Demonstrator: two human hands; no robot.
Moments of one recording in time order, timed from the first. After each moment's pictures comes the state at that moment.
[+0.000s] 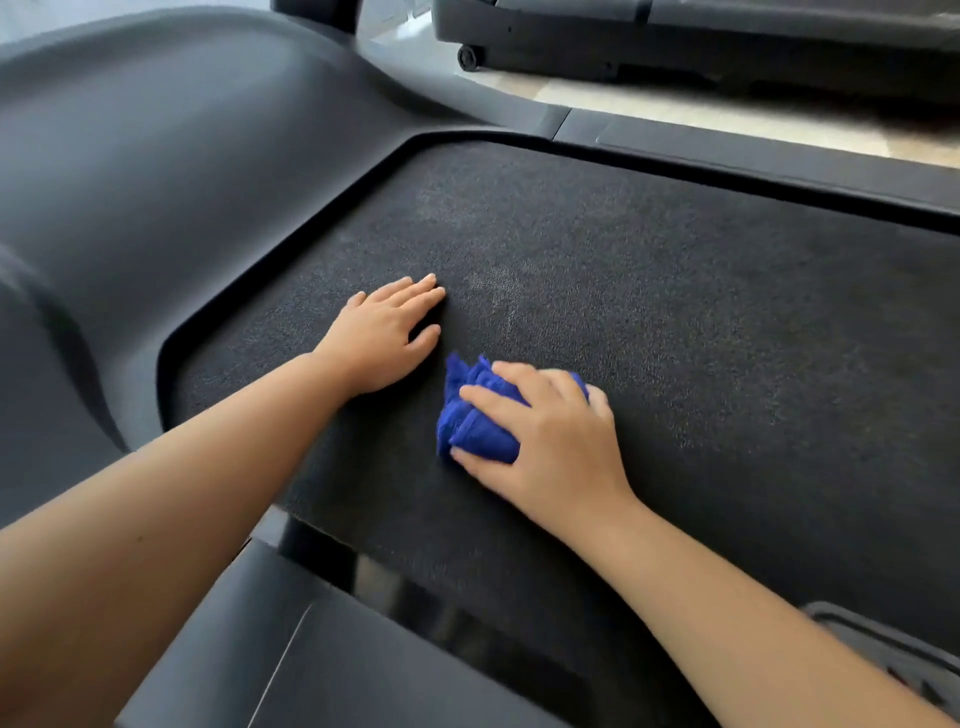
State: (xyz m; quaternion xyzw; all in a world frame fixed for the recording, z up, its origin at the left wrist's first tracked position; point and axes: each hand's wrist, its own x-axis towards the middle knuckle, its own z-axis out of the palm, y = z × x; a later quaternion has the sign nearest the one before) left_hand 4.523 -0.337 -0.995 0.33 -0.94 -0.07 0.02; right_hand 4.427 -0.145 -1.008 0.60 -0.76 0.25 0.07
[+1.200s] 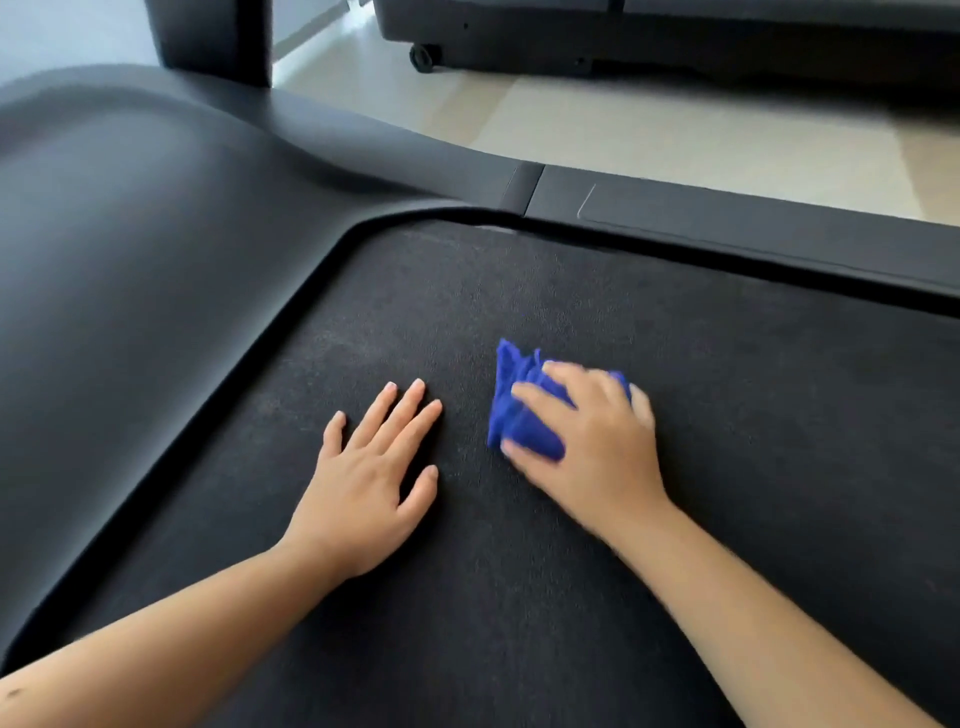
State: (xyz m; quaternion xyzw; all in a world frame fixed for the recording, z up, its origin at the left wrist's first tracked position) left_hand 4.466 -0.381 -0.999 0.32 -0.94 -0.13 0.02; right_hand 4.277 -0.269 -1.009 0.53 -0.80 0.25 0.09
